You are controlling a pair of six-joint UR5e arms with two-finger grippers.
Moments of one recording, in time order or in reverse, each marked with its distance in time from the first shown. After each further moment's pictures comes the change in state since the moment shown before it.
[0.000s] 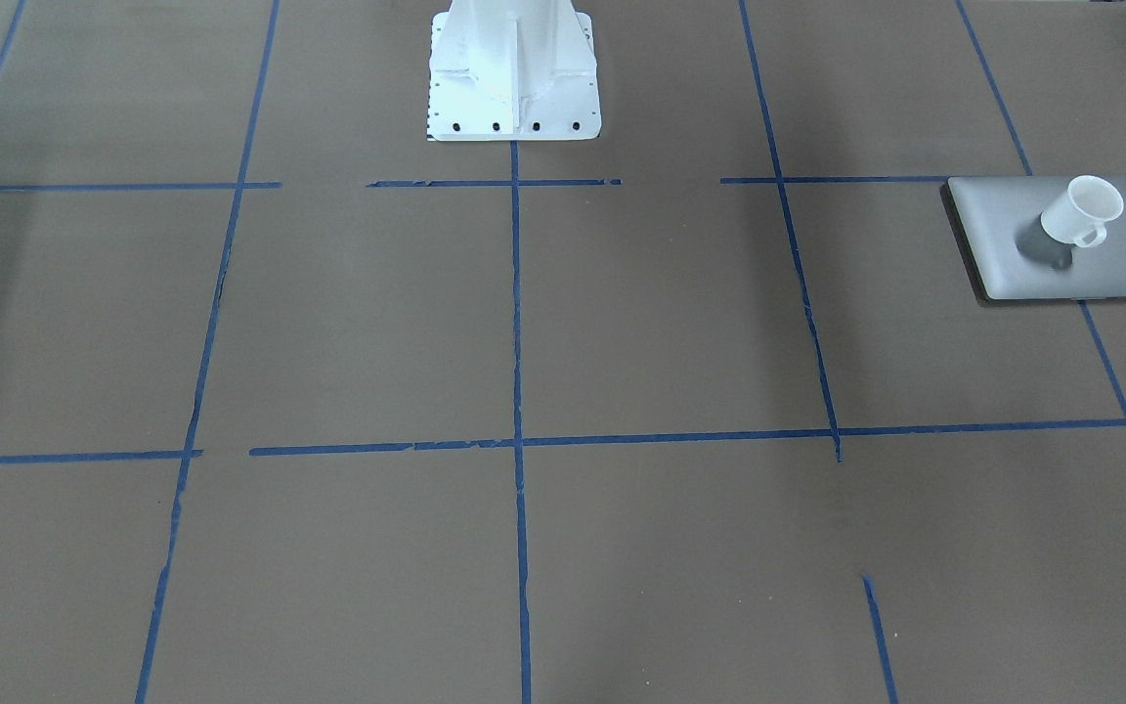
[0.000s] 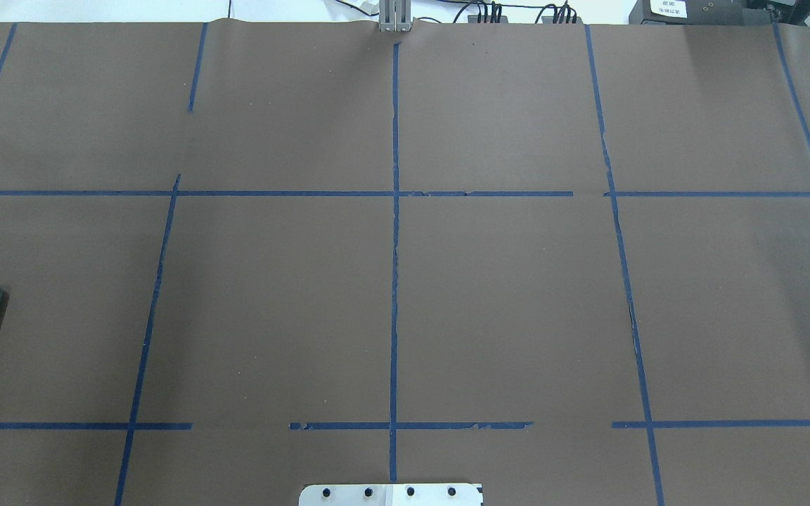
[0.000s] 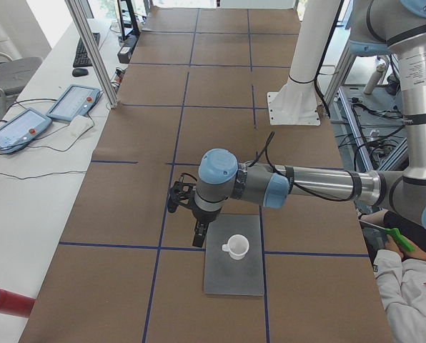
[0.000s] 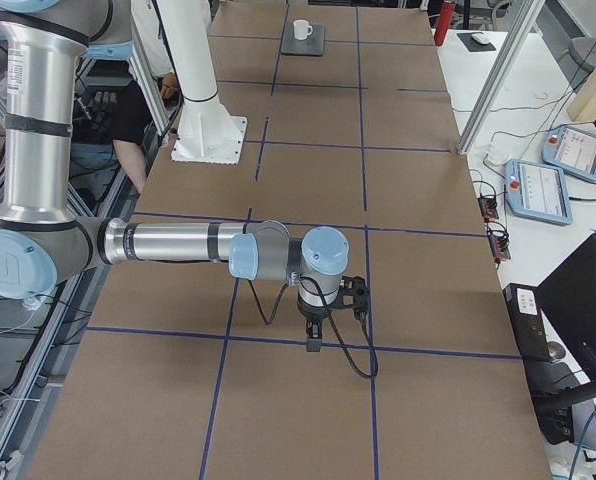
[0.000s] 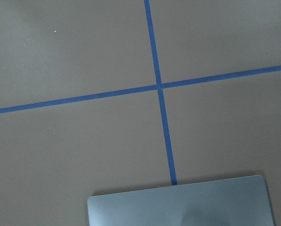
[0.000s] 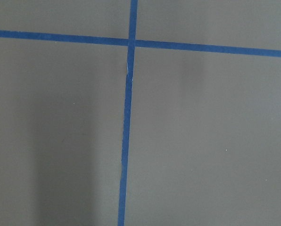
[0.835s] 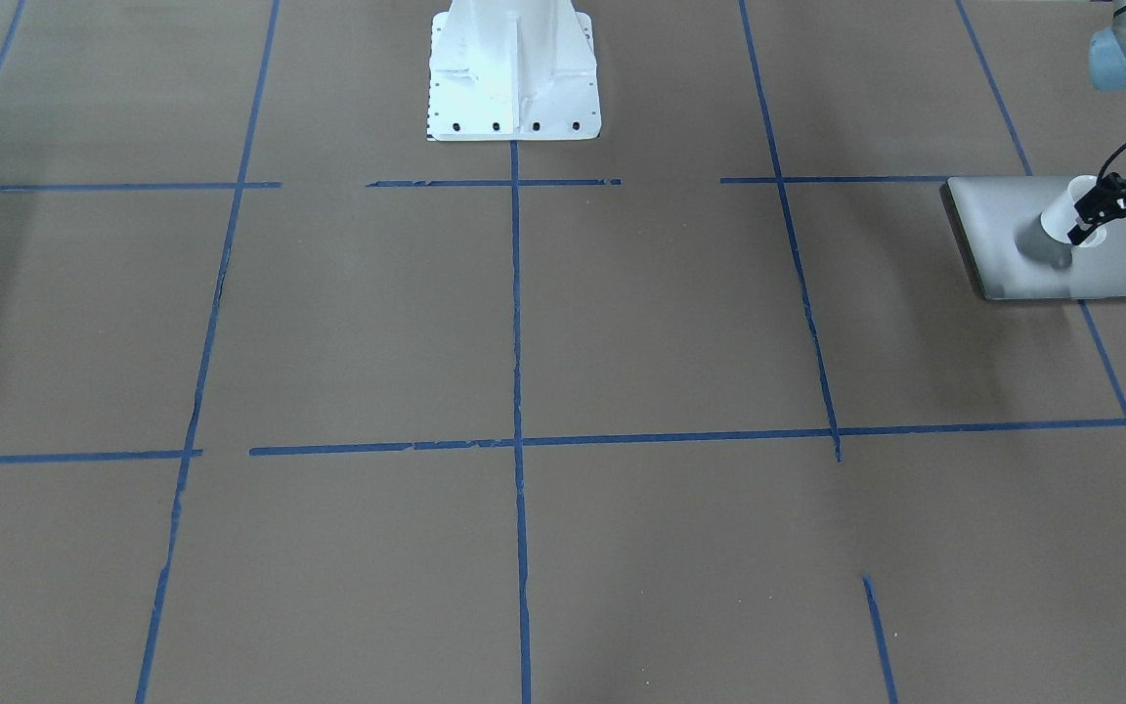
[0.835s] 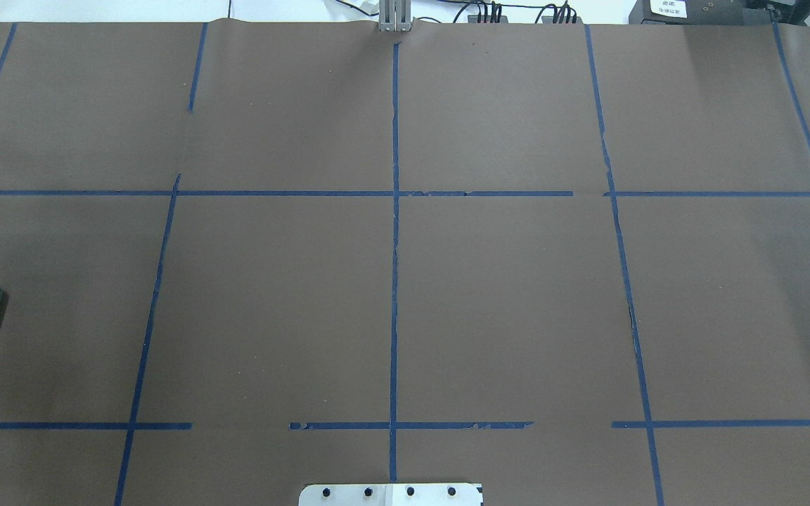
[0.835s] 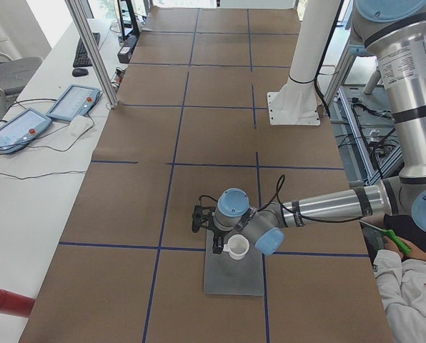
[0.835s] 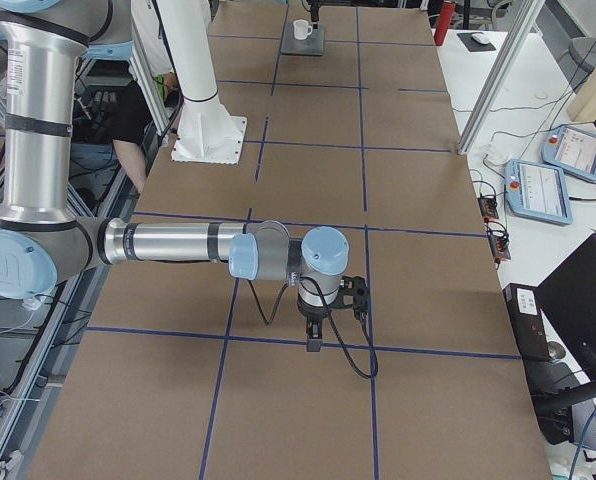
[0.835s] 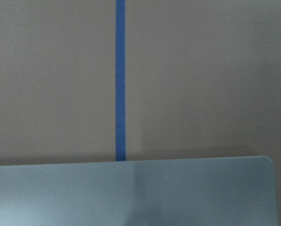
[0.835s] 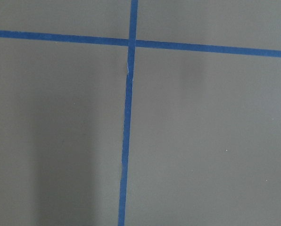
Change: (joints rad) left arm 0.321 0.084 0.268 -0.682 0.006 -0.525; right arm 0.000 0.000 0.000 0.001 0.001 0.000
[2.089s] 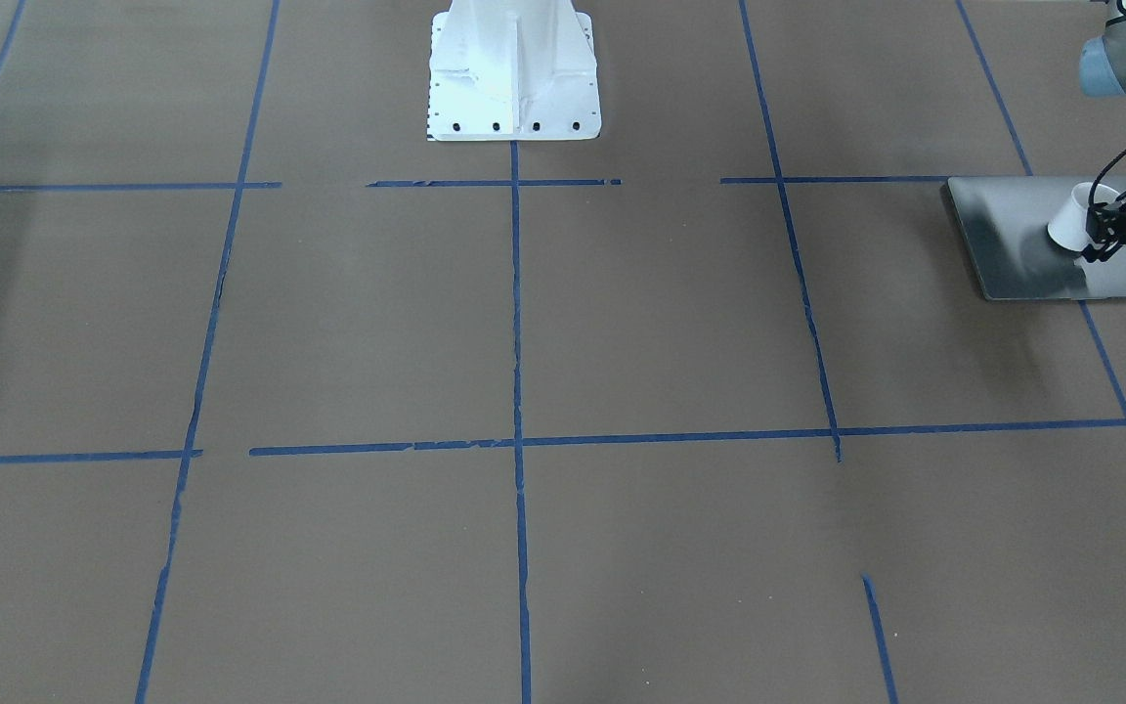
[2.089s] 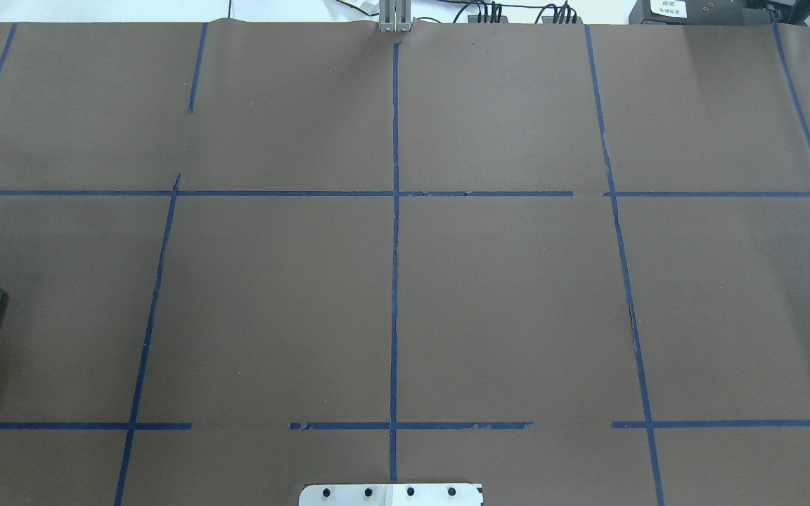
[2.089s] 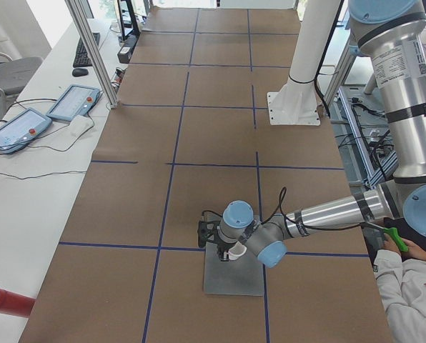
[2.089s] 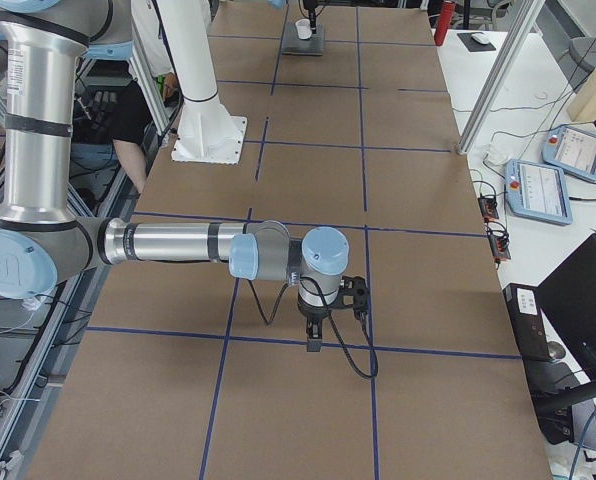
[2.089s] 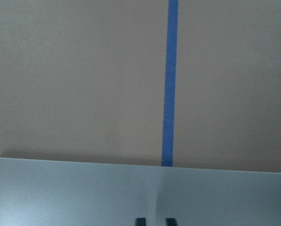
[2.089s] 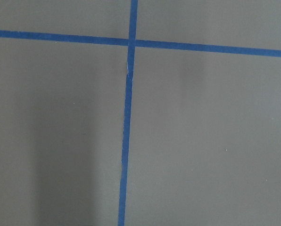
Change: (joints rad) left arm 0.151 0.003 0.164 -0.206 0.106 -0.249; right arm 0.000 0.000 0.000 -0.001 0.000 0.000
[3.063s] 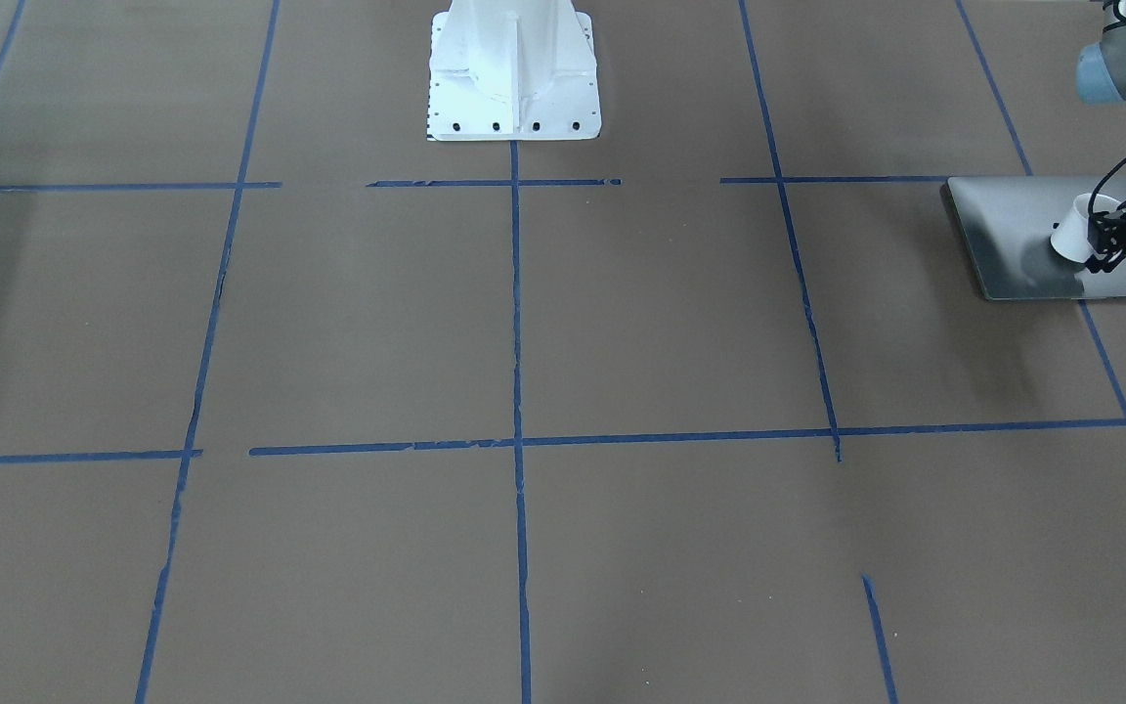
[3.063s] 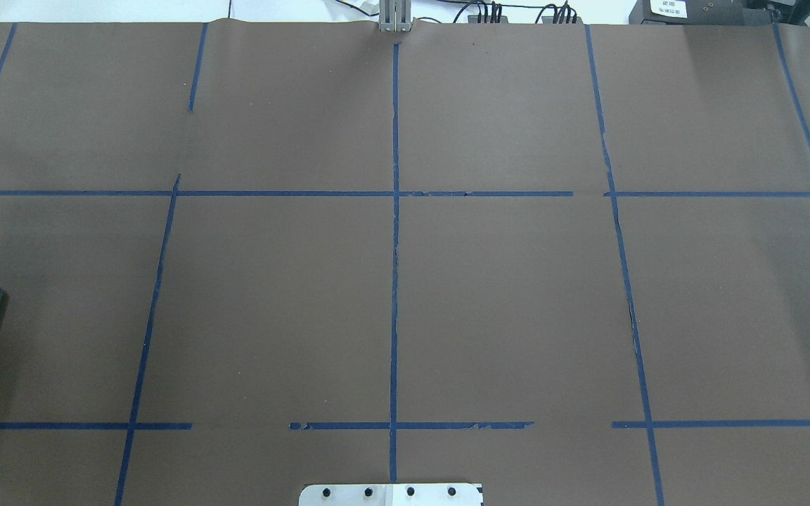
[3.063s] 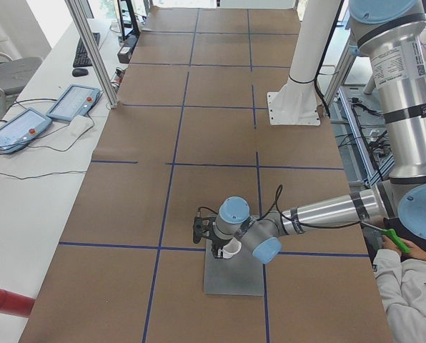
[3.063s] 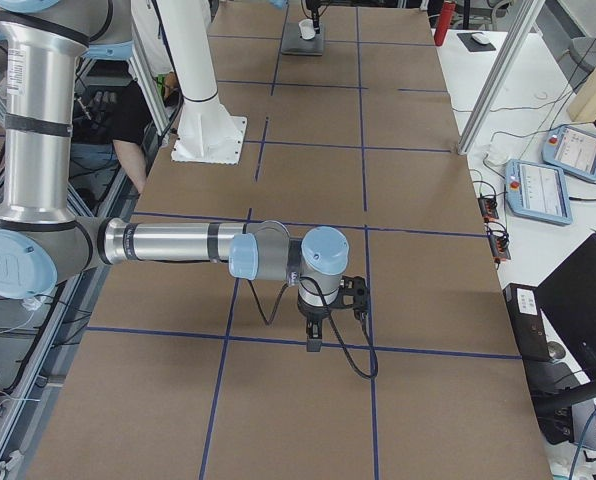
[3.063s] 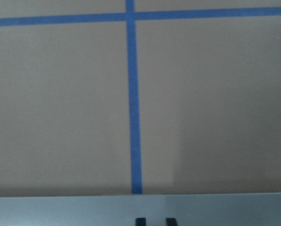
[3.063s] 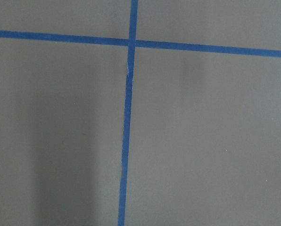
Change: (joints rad) left arm -0.004 -0.021 -0.004 0.003 0.042 0.015; right arm 0.000 0.000 0.000 0.001 0.000 0.000
